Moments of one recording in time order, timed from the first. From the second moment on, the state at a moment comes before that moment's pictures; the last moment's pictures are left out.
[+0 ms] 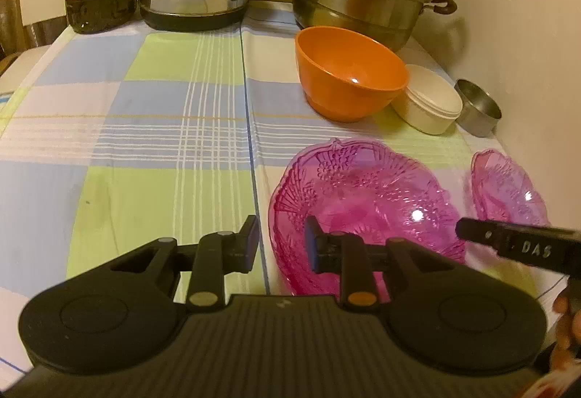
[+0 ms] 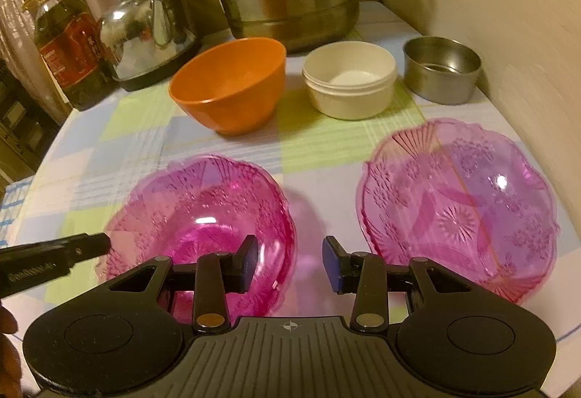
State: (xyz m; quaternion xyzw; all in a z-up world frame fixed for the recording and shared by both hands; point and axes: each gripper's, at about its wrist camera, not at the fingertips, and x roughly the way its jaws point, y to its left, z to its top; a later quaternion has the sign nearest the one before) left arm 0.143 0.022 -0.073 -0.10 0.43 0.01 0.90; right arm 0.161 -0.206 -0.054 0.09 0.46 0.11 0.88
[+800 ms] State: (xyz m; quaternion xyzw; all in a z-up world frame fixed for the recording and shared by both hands) left arm 0.112 -0.025 -0.047 -0.11 0.42 -0.03 0.90; right arm 0.116 -0.236 -0.035 0.10 0.46 0.07 0.88
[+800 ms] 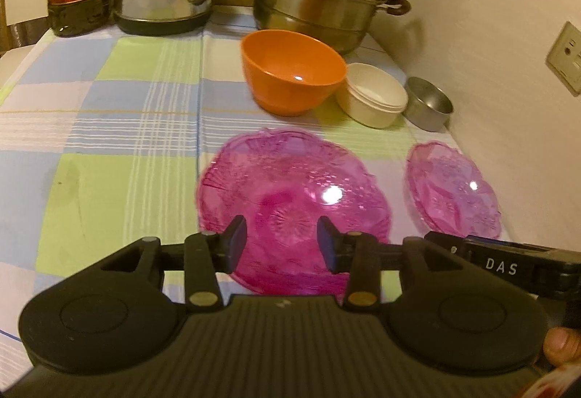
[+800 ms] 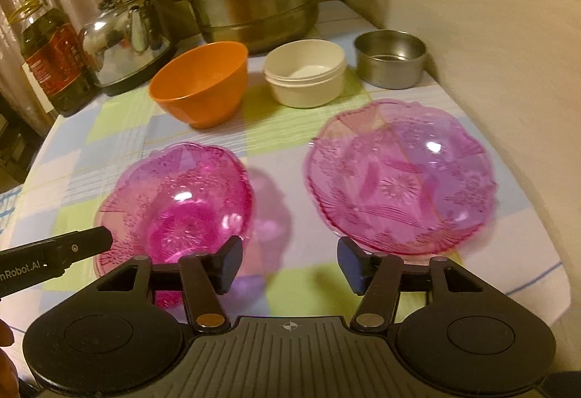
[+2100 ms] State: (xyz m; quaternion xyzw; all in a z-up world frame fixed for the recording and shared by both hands) left arm 0.157 -0.160 -0.048 -0.05 0.42 -0.13 0.90; right arm 0.102 -0.380 -0.029 0.19 0.44 -0.06 0.88
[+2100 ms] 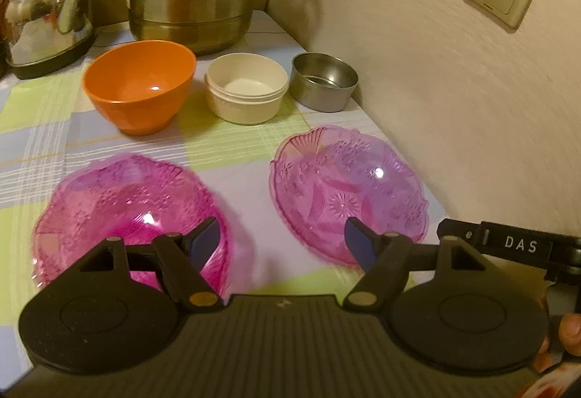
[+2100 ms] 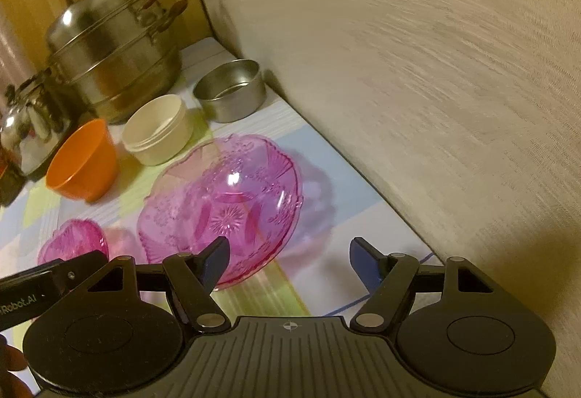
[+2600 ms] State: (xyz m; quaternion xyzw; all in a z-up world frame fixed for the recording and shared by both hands) left arm 0.216 -0.179 -0.066 -0.04 0.42 -0.16 0.89; right arm 0.135 -0.398 -0.046 0.24 0.43 -0.07 0.87
